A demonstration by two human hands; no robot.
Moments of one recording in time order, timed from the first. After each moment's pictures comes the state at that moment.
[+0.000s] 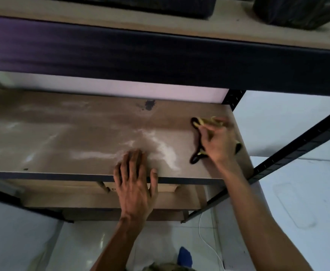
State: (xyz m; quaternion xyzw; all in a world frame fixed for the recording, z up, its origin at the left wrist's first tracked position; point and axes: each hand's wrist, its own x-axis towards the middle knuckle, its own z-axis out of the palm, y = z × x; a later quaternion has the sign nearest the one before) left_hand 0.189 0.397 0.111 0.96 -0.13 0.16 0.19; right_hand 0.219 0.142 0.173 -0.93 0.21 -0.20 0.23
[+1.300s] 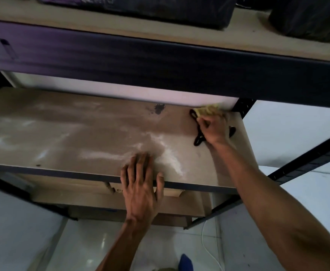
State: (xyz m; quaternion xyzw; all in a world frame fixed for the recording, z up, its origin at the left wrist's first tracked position) left_hand 0.191 0.394 0.109 0.96 -0.12 0.15 0.18; right_hand 0.304 0.121 0.159 -0.95 0.15 -0.19 0.19
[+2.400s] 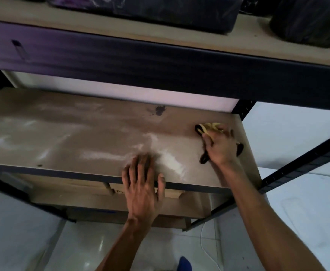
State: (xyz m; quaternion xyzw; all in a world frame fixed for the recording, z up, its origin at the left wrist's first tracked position) left_hand 0.191 0.394 0.108 0.96 -0.13 0.17 0.19; right_hand 0.239 0.139 0.163 -0.96 0.18 -0.15 0.15
